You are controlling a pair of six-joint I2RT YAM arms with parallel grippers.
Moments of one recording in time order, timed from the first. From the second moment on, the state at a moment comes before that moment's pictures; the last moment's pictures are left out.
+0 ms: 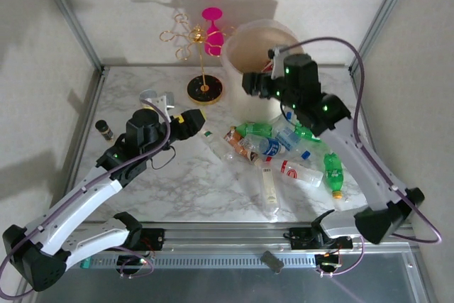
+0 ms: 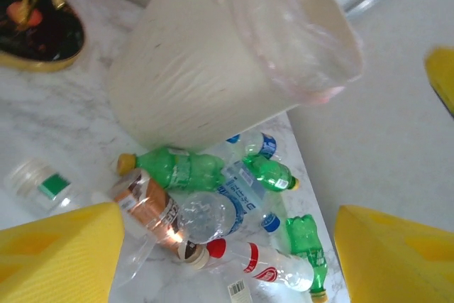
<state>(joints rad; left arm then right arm) -0.58 0.96 0.89 -0.24 0.02 -0.83 0.61 1.32 1.51 -0.57 0.01 0.32</state>
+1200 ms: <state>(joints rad) -0.58 1.81 1.15 -0.40 0.00 -1.27 0.68 0.74 0.93 -0.59 0.23 0.44</state>
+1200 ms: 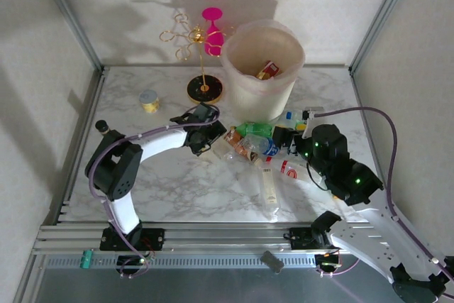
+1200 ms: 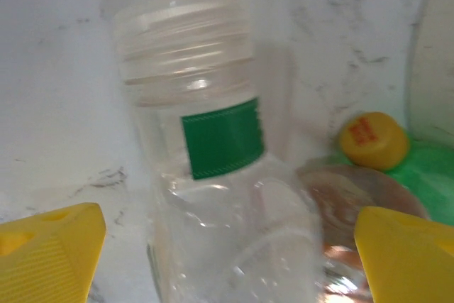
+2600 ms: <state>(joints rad) -0.58 1.26 0.93 -0.35 -0.03 -1.07 0.69 0.88 0.91 -0.47 -0.14 0.50</state>
